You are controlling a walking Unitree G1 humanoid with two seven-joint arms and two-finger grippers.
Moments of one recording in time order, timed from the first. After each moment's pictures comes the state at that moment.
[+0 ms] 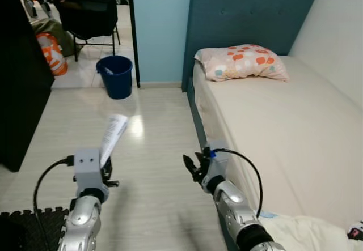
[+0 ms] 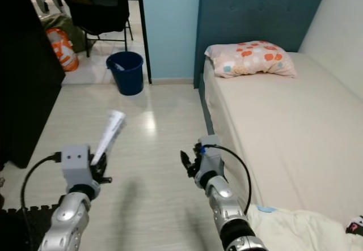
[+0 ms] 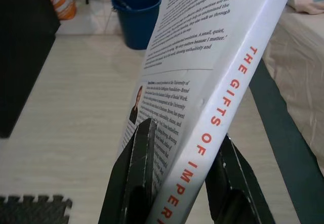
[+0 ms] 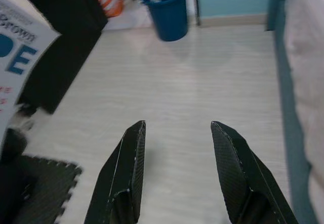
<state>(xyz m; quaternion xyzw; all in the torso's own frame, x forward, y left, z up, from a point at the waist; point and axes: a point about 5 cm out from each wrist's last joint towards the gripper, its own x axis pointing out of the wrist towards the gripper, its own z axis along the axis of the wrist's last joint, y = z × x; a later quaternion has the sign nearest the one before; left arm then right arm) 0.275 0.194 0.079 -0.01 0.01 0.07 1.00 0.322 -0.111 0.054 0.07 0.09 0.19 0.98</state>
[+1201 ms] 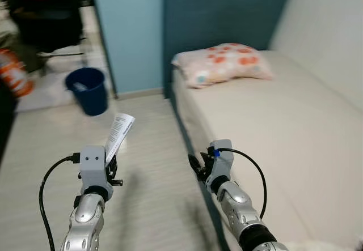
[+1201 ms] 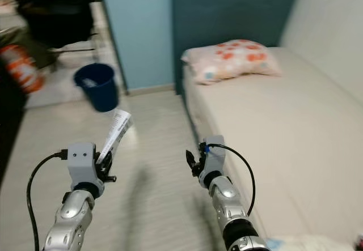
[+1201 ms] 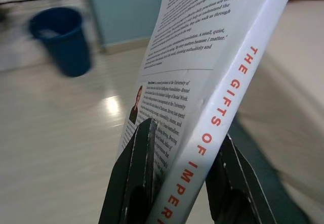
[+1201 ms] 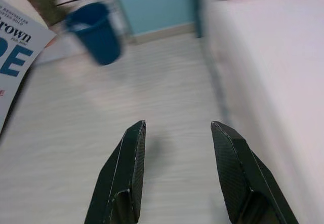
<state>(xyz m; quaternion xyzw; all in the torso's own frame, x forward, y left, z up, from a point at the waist) 0.280 0.183 0.078 0.01 0.02 0.04 1.00 0.321 -0.118 0.050 0.07 0.10 0.16 0.98</state>
